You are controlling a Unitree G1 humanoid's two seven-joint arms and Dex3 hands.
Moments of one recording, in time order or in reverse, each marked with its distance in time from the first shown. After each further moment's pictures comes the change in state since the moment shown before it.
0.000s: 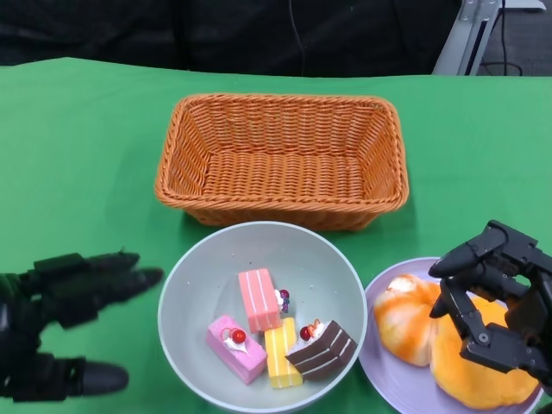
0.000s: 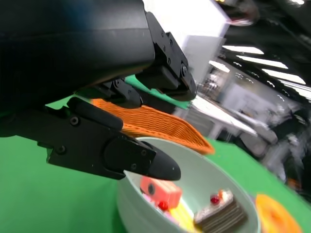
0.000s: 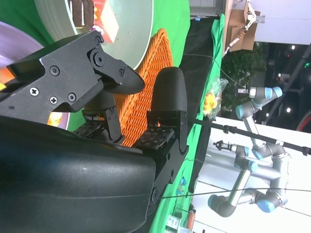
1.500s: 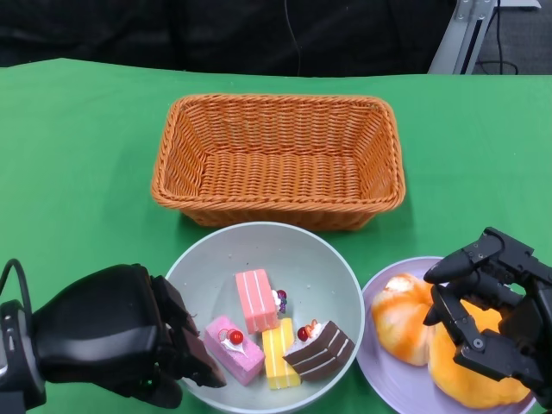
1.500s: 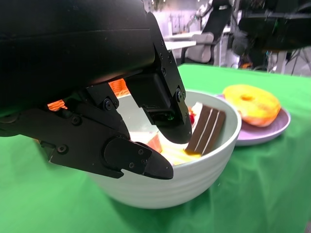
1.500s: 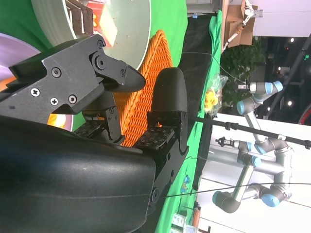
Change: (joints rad) left arm -0.199 0.079 -0.264 -0.163 0.480 0.102 0.095; right arm 0.038 0.014 0.029 -0.034 0.001 0.010 -0.025
